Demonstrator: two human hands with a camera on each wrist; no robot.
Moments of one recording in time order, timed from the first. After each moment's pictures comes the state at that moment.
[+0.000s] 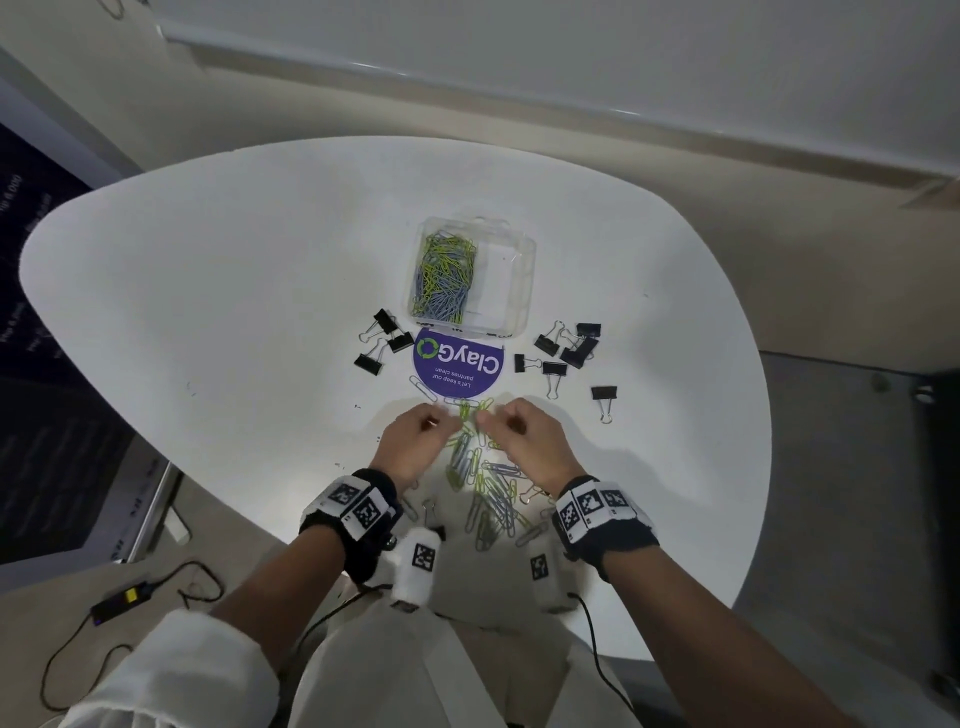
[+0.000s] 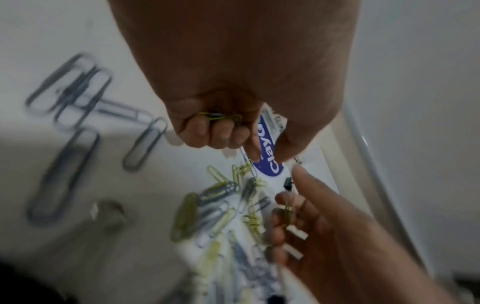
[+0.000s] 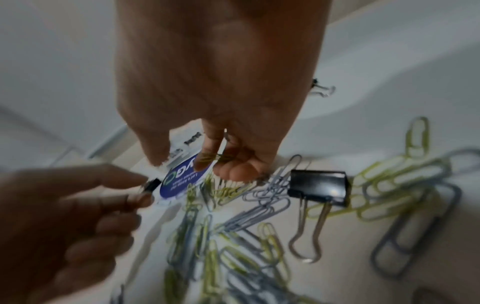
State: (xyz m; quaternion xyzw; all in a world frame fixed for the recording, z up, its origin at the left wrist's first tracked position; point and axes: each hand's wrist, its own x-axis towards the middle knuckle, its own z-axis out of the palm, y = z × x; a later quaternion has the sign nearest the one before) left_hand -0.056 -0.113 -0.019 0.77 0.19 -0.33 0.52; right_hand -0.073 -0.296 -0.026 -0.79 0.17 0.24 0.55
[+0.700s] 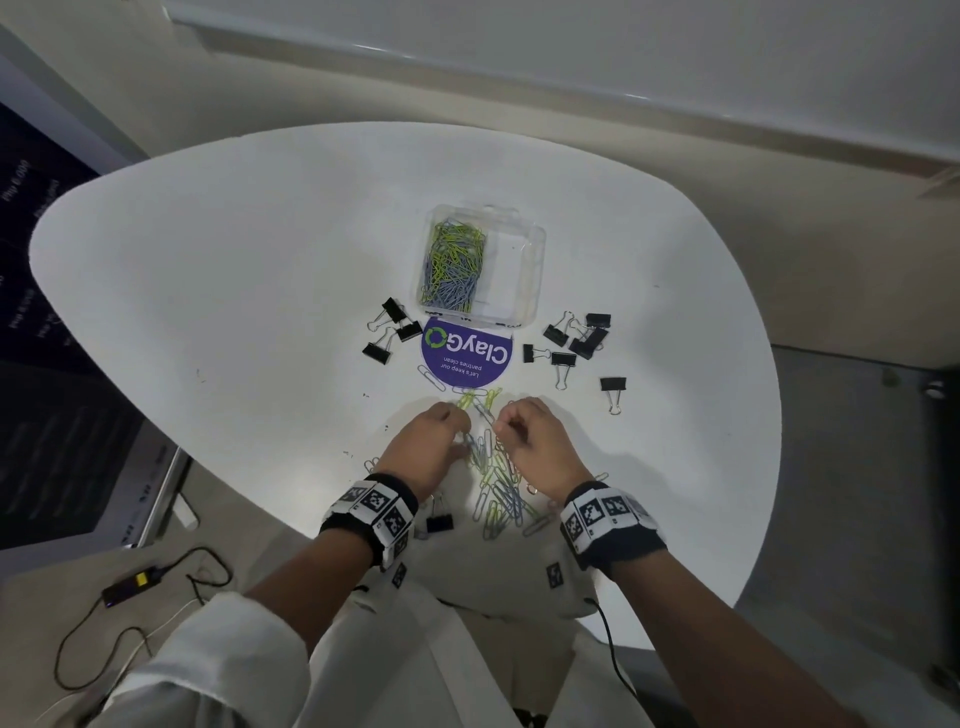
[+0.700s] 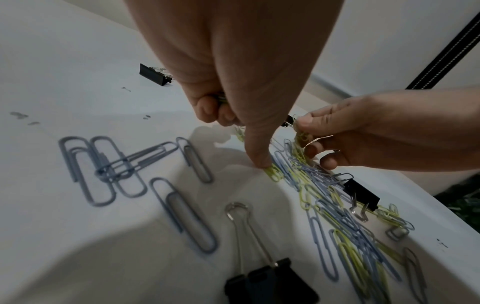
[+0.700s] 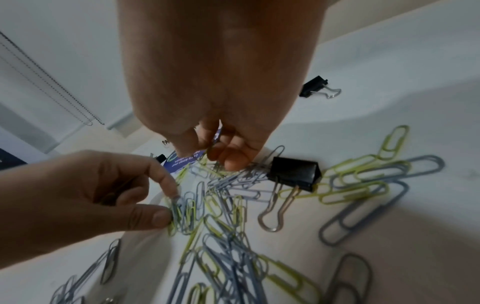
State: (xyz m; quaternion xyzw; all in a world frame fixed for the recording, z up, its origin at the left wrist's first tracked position) left_hand -0.072 -0.108 -0.032 0.92 -0.15 -0.25 0.27; right_hand -0.086 -0.296 -0.045 -0.86 0.05 0.20 0.48
